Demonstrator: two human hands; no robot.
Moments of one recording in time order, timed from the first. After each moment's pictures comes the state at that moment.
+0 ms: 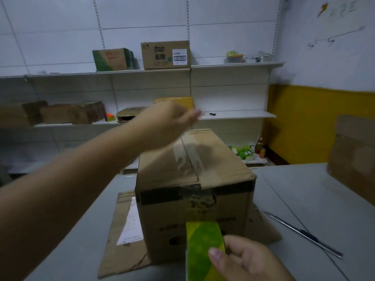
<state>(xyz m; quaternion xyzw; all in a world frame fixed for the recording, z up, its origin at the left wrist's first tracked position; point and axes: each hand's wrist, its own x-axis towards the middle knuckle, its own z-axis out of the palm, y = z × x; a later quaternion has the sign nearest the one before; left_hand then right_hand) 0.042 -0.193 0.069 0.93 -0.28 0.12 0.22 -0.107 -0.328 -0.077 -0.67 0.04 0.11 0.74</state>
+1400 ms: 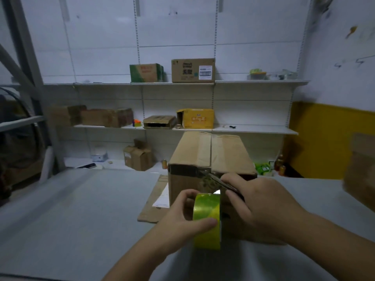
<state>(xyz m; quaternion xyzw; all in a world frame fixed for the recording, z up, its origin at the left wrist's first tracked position) -0.063 -0.152 -0.076 0.74 -0.15 -0.10 0.65 -0.073 -0.354 -0.037 -0.91 -0.25 -0.32 0.05</state>
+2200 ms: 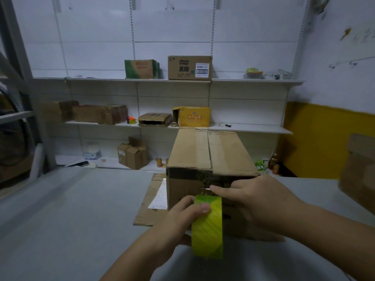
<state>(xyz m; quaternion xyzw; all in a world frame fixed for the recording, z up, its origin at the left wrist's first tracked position) -0.051 -0.151 -0.078 0.67 -0.13 -0.21 0.70 -0.050 -0.362 -0.035 -0.87 -0.37 -0.32 -0.09</state>
